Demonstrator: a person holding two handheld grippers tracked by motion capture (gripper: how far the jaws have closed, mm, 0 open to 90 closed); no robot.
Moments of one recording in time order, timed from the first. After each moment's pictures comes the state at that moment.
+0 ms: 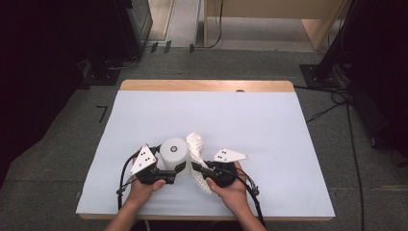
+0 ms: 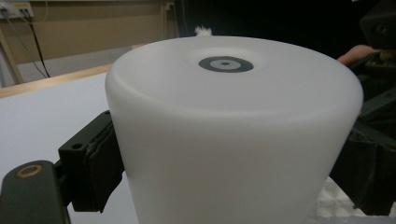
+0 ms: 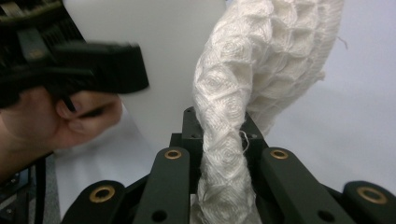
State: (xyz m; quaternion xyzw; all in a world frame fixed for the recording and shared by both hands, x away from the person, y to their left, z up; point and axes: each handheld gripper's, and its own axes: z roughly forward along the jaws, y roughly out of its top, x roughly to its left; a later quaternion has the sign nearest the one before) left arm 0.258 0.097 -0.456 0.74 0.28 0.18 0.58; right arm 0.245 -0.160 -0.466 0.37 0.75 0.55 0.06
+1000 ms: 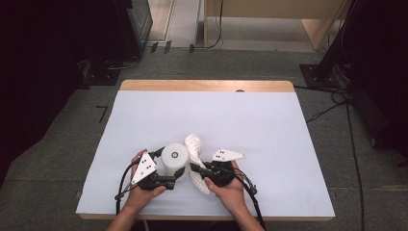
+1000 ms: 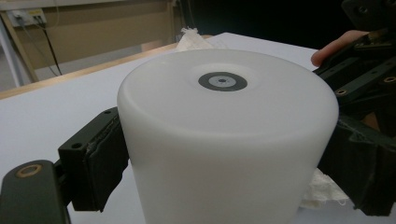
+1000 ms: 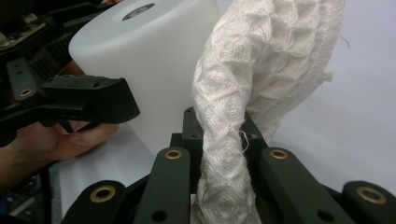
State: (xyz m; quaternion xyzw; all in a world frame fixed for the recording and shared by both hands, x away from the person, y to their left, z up) left arm 0.245 0.097 -0.469 0.75 0.27 0.21 0.56; right arm 0.251 -0.157 -0.479 0.38 0.74 0.55 0.03
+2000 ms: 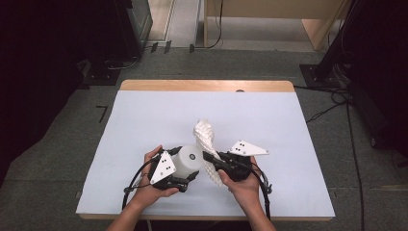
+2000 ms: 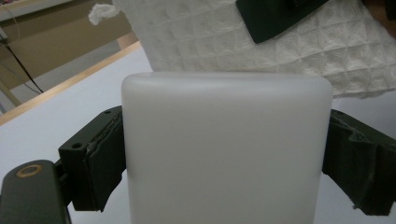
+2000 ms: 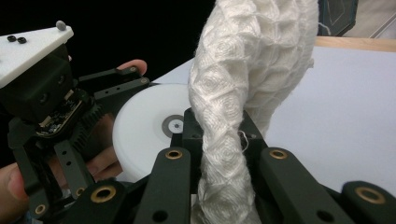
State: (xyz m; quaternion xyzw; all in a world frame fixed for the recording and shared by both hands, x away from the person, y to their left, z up) left arm 0.242 0.055 -0.451 0.81 0.18 0.22 0.52; right arm 0.241 -0.194 -0.423 0.38 0.71 0.59 0.08
